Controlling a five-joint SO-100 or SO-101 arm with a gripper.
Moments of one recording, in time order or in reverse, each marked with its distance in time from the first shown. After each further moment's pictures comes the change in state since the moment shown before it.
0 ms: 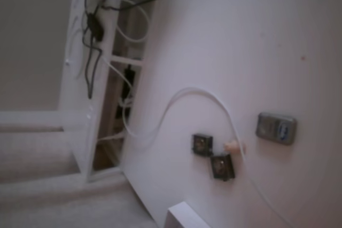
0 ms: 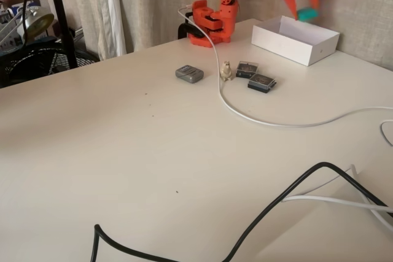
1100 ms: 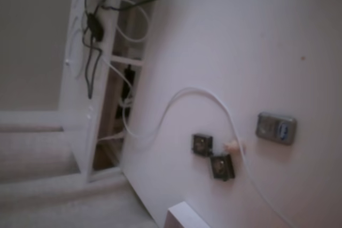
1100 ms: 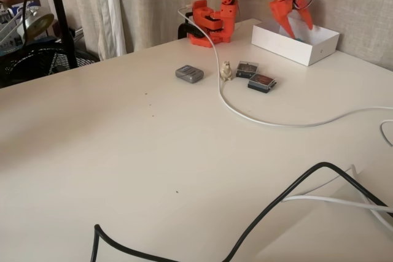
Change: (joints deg) arm 1.8 12.0 29.2 -35.8 0.3
